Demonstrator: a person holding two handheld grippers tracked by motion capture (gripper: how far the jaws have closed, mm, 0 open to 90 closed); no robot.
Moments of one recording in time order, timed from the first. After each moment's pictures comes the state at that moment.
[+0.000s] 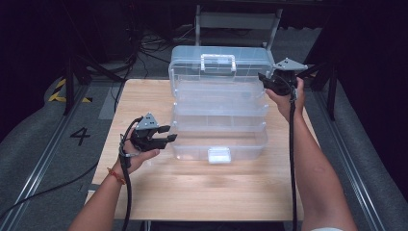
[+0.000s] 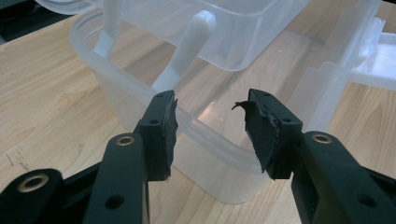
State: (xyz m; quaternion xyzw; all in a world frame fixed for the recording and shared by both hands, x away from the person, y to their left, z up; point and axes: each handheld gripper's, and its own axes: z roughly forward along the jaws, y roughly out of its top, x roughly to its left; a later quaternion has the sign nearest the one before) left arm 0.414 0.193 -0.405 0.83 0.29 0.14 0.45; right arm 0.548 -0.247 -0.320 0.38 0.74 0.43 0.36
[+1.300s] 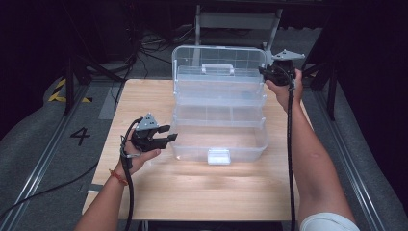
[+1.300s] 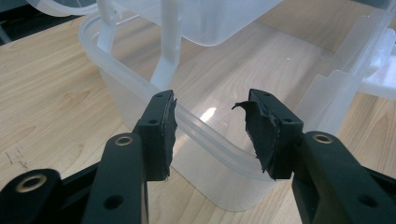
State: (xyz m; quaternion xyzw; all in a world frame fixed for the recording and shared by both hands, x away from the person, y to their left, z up) left arm 0.414 0.192 -0.409 0.82 0.30 0.15 0.46; right arm 0.585 -0.250 -0.316 0.39 0.74 0.42 0.34
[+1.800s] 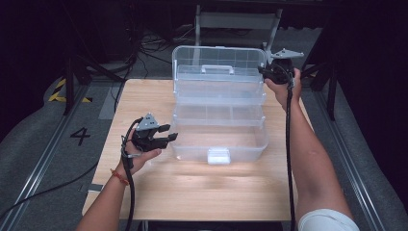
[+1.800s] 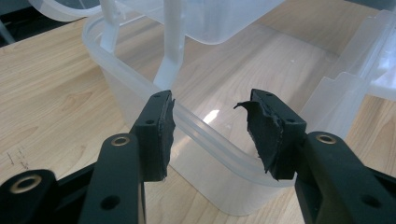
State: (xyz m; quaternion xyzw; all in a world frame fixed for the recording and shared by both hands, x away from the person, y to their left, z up) left arm 0.415 0.192 -0.412 0.82 0.31 0.15 0.46; right arm 0.594 -0.250 -0.317 0.40 0.75 0.42 0.33
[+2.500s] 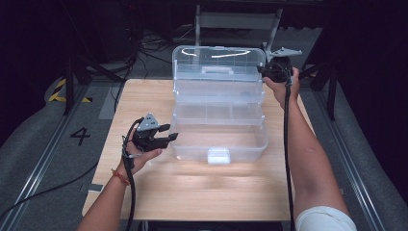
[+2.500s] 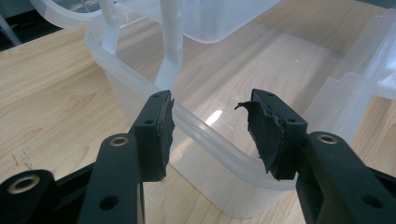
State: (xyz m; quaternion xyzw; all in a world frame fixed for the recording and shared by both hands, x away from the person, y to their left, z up) left arm 0.415 0.190 -0.412 0.82 0.31 0.16 0.46; right arm 0.603 -0.248 -0.319 0.41 0.74 0.41 0.32
